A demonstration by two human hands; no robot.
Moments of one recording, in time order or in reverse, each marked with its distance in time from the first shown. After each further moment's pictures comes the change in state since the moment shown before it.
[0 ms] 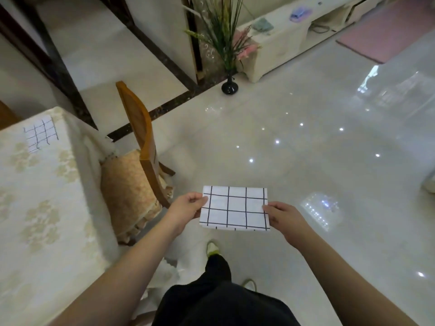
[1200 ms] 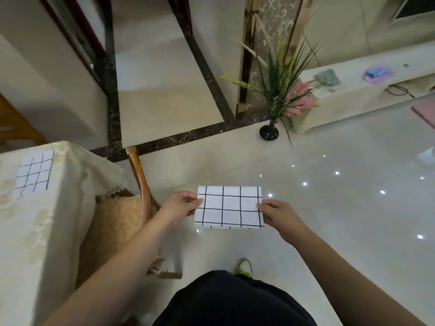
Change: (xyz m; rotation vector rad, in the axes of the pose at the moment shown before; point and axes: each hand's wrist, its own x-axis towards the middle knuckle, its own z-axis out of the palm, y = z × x) left_hand 0.305 0.237 -0.077 -0.106 0.249 0.022; right_hand 0.368 -0.291 0.111 -0.199 -0.272 -0.002
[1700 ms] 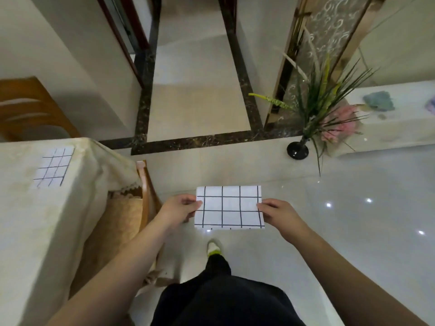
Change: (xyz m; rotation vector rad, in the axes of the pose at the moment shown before) left_hand 0.071 0.040 -0.012 -0.099 0.198 -0.089; right_hand 0.136 -0.074 0.015 -0.149 -0.183 0.014
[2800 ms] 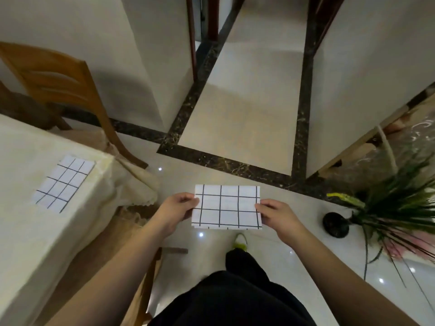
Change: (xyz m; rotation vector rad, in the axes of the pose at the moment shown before) left_hand 0.226 0.109 -0.132 -0.413 0.210 -0.098; right_hand 0.286 -0.204 0.163 -0.344 -0.220 0.066
